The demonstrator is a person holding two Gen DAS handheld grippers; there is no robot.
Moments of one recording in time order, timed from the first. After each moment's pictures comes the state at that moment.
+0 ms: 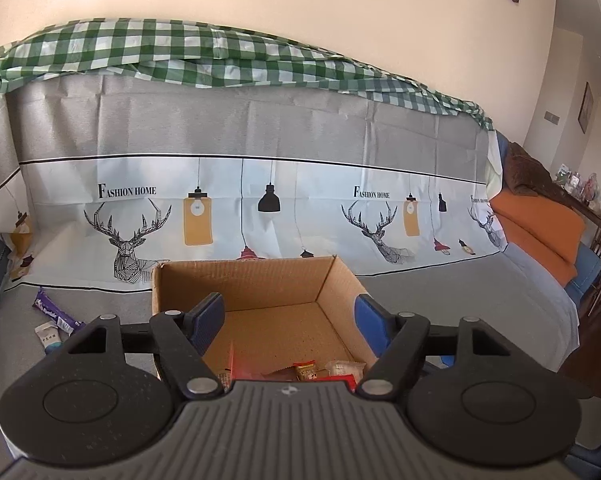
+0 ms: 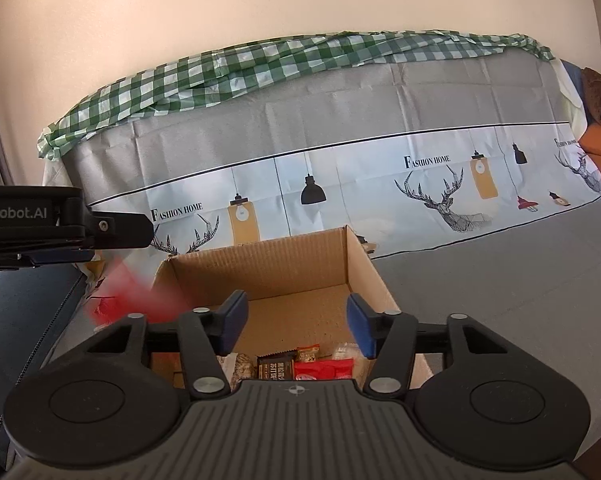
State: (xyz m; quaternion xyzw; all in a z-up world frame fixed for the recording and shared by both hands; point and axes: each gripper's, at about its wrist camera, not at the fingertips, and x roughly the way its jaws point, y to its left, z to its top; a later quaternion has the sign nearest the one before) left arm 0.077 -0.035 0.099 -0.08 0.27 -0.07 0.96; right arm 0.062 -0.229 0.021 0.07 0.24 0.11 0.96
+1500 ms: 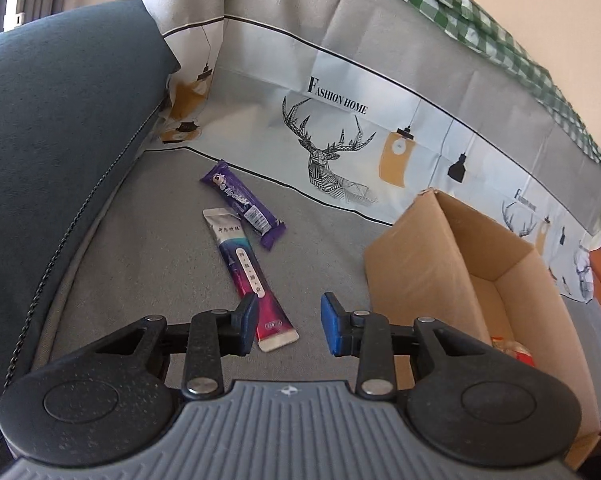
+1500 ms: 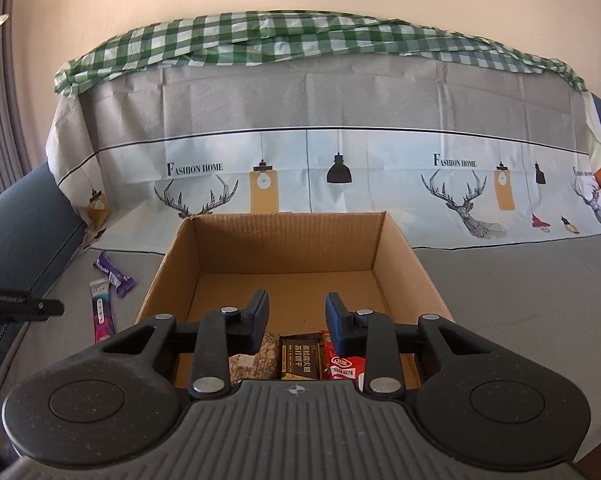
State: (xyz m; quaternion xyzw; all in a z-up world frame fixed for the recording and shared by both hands) left arm 0.075 0.193 -0.035 -0.21 0.35 0.07 0.91; right arm 0.068 -0.162 0.014 -0.02 0.27 0.12 0.96
